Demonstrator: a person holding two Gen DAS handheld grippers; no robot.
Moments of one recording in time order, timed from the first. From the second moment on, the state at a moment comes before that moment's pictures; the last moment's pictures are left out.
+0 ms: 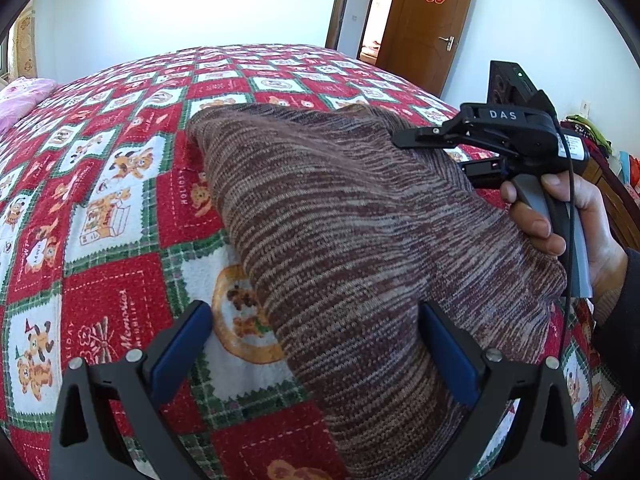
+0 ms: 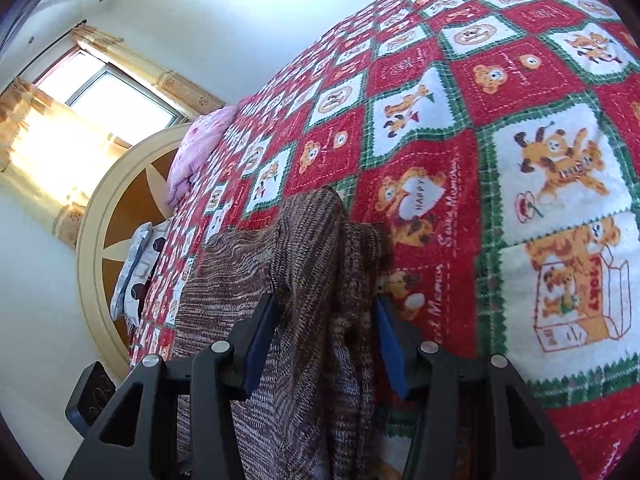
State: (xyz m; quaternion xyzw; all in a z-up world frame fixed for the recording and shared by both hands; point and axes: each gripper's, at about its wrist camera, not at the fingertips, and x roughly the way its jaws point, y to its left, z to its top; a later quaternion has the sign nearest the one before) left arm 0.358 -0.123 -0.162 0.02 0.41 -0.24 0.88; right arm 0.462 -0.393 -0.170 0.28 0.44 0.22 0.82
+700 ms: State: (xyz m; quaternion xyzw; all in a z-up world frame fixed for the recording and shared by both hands) left arm 0.355 -0.126 -0.158 0.01 0.40 -0.28 0.87; right arm 0.470 -0.392 -0.183 0.30 0.44 0.23 0.81
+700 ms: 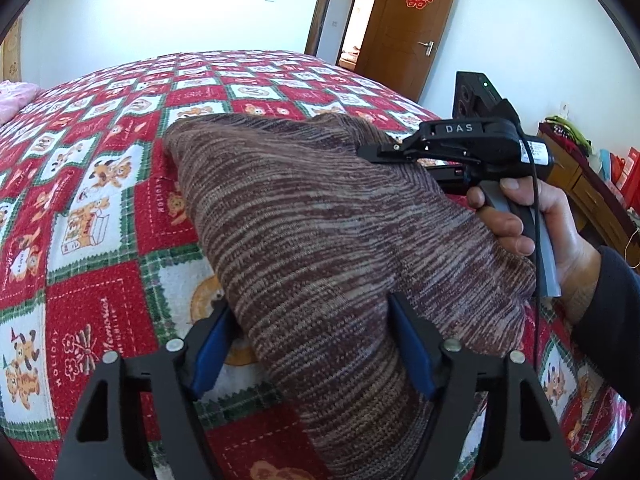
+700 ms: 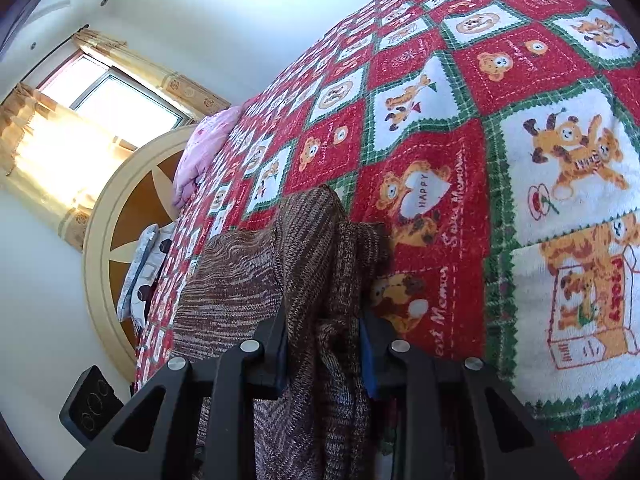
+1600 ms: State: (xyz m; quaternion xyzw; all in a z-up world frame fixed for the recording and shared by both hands) left arm 0.287 -0.108 -0.100 0.04 0.38 -0.25 0.89; right arm 0.388 -0.340 -0.097 0.22 0.37 0.22 0.88
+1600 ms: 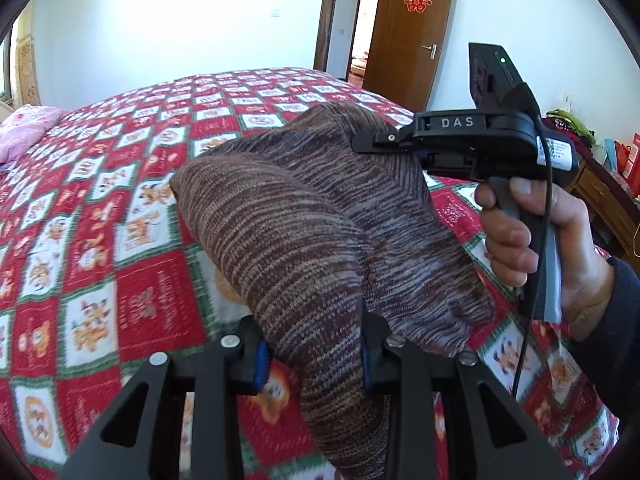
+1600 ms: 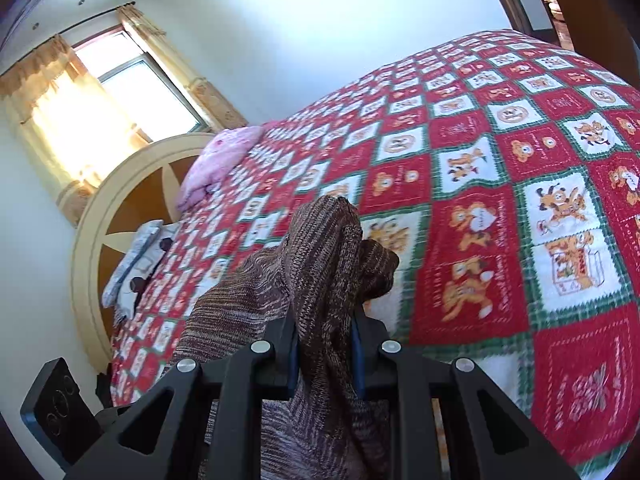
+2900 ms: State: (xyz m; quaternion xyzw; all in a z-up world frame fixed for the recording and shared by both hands) left arm 0.190 0.061 -0.079 -0.01 0.35 -0.12 0.93; right arm 0.352 -0.111 -0.076 0.19 0.38 0.37 0.83
